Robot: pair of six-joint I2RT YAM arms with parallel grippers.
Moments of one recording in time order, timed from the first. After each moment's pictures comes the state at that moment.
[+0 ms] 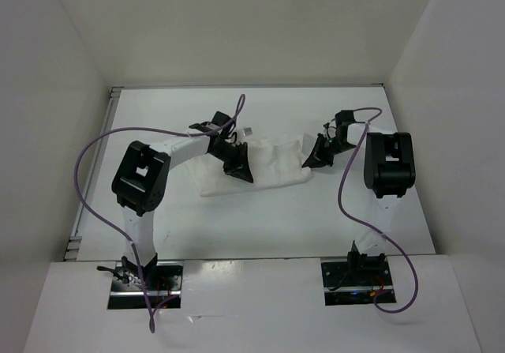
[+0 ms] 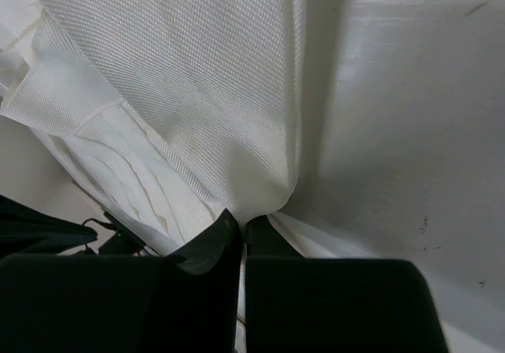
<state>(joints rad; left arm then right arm) -0.44 1.98 1.39 -0.56 0.72 -0.44 -0.01 2.05 1.29 -0.56 -0.62 0.38</state>
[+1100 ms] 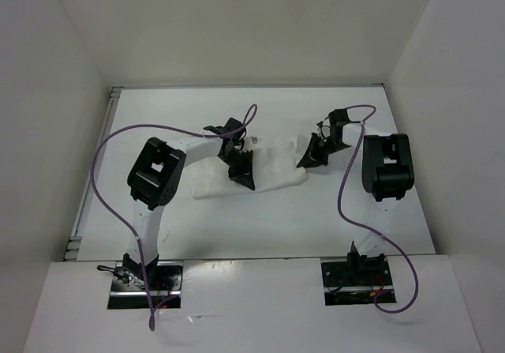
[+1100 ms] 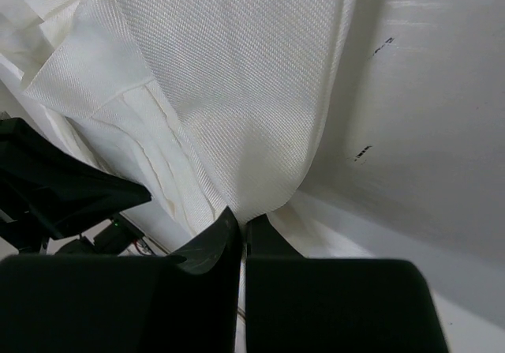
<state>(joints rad) -0.51 2.12 1.49 -0.64 0.58 -0.45 0.05 2.01 1.27 -0.55 -0.63 0.39</state>
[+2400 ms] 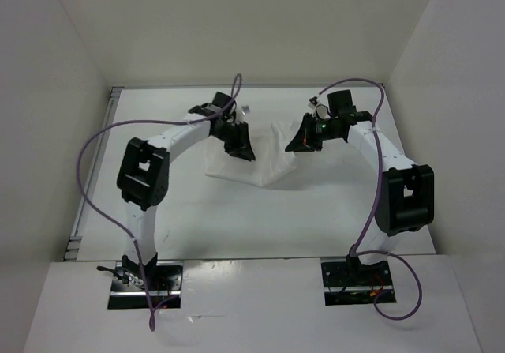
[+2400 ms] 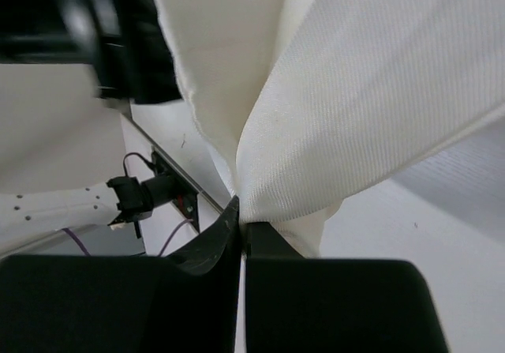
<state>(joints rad) -0.47 2.14 1.67 -0.66 0.59 -0.50 0.16 1.64 1.29 -0.62 -0.76 0.44</state>
